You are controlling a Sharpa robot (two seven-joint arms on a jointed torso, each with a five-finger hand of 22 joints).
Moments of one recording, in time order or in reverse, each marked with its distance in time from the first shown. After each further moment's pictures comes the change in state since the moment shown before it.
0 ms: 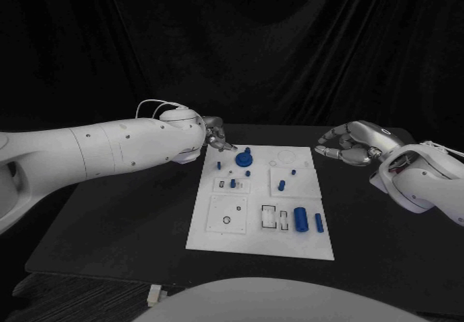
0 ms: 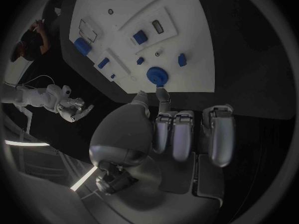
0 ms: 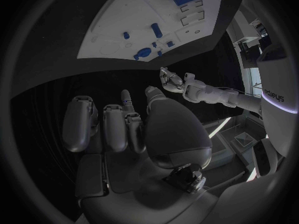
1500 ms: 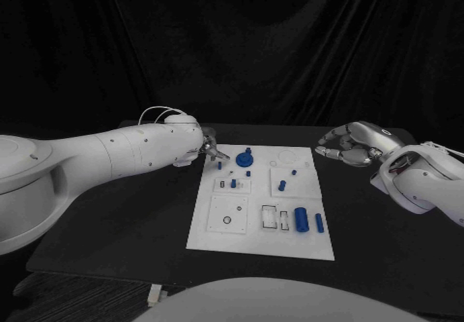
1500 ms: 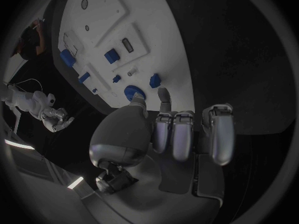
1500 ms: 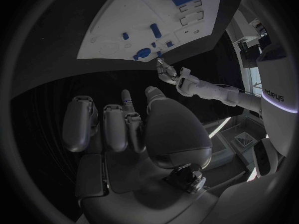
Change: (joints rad) left arm -0.069 0.108 0.000 -0.258 0.003 0.144 0.051; left_hand -0.066 0.019 -0.060 0.024 -0.080 -0.032 0.021 -0.069 -0.026 0.003 0.010 0.000 0.000 0.002 0.013 0.000 0.000 0.000 0.000 0.008 -0.015 0.000; right arm 0.000 -0.001 0.000 0.003 0.000 0.006 -0.003; right_hand 0.000 0.000 0.000 0.000 0.004 0.004 -0.004 0.000 -0.001 0.000 0.000 -0.005 0.000 0.000 0.000 0.000 -0.001 0.000 0.000 0.000 0.000 0.000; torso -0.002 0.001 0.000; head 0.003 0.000
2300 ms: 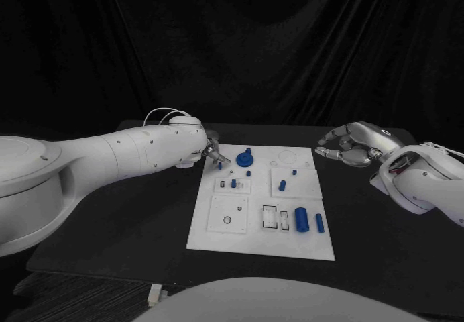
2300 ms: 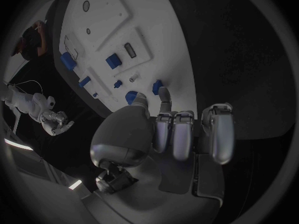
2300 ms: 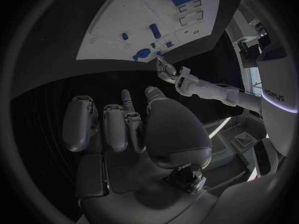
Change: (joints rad) left arm -0.010 0.024 0.000 -0.022 0.000 0.042 -0.001; left_hand 0.037 0.015 0.013 -0.013 0.058 0.004 0.004 -0.040 -0.021 -0.004 0.004 0.000 0.000 -0.001 0.001 0.000 0.000 0.000 0.000 0.007 -0.008 0.000; right arm 0.000 0.002 0.000 0.001 0.000 0.004 -0.003; right_hand 0.000 0.000 0.000 0.000 0.012 0.003 0.003 0.000 -0.002 0.000 0.000 0.000 0.000 0.000 0.000 0.000 -0.001 0.000 0.000 0.000 -0.004 0.000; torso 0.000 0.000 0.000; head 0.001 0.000
